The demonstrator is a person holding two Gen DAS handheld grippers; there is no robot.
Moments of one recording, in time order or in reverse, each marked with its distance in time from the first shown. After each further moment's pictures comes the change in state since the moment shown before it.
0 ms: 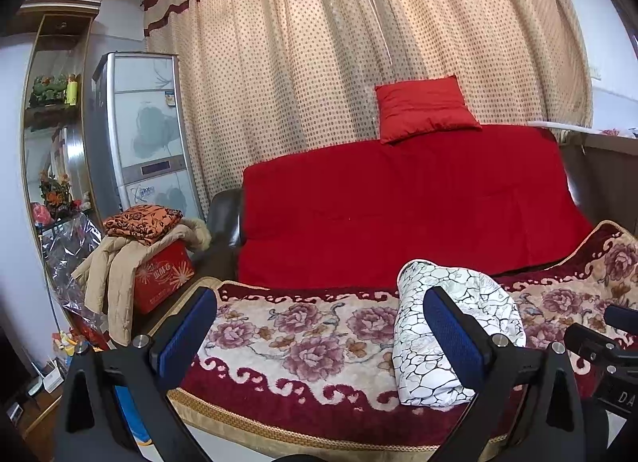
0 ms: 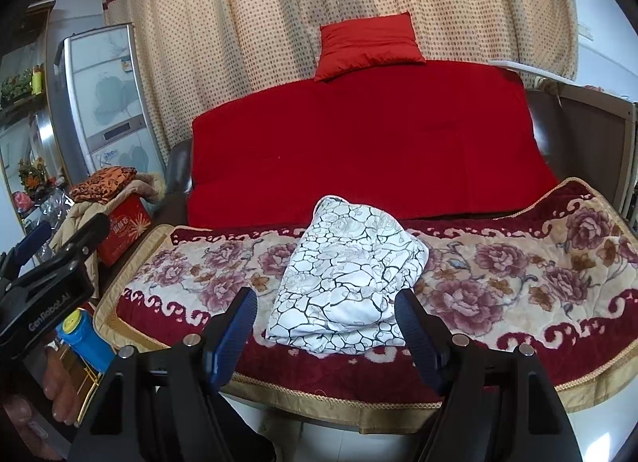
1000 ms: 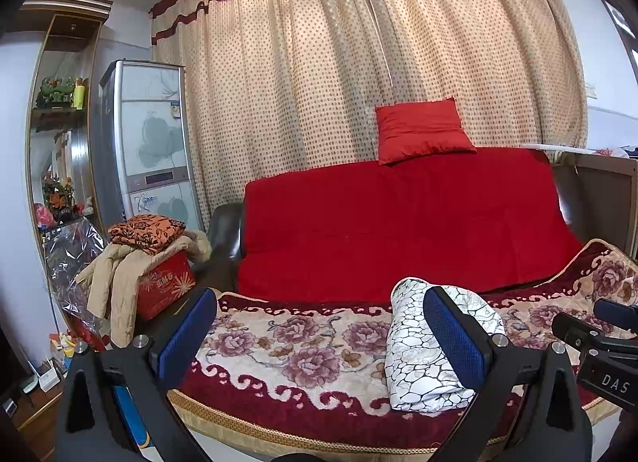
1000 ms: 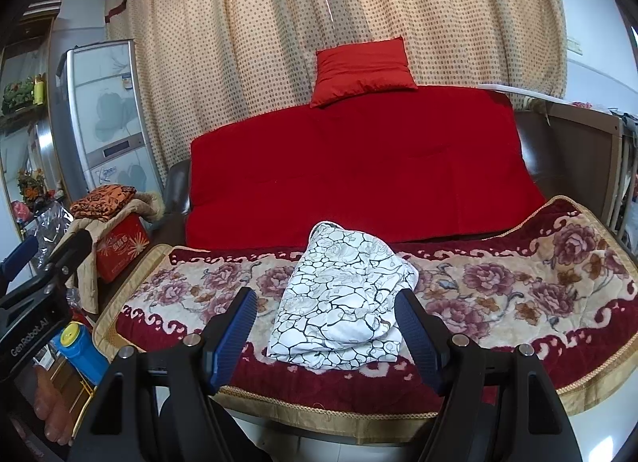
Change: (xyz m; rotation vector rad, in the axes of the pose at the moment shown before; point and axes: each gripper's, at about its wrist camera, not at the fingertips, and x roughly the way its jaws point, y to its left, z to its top) left arm -0.036 0.011 0.011 -0.030 -0.055 -0.015; right arm -0.031 0.005 0.012 0.001 -0.075 -0.028
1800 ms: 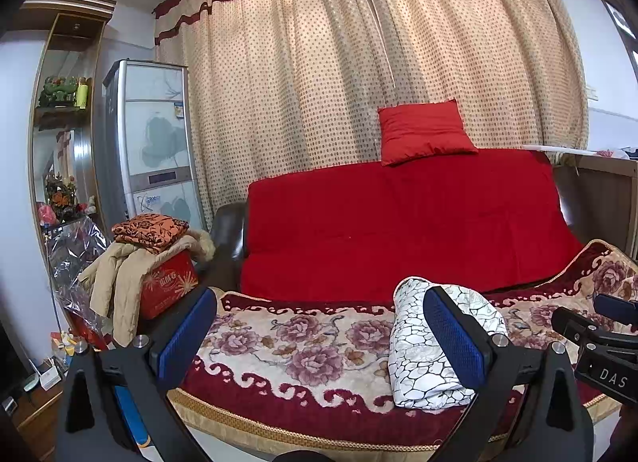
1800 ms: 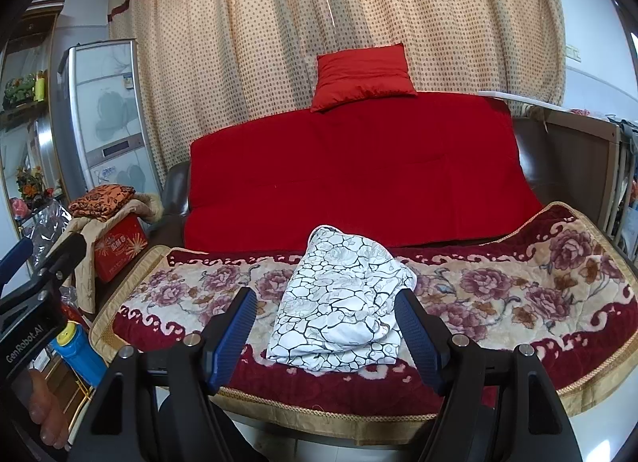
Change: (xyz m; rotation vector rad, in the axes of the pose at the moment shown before) left arm -0.005 0.005 -0.004 0.001 -0.002 0.006; right arm -0.004 0.006 -0.001 -0.015 -0.015 -0.011
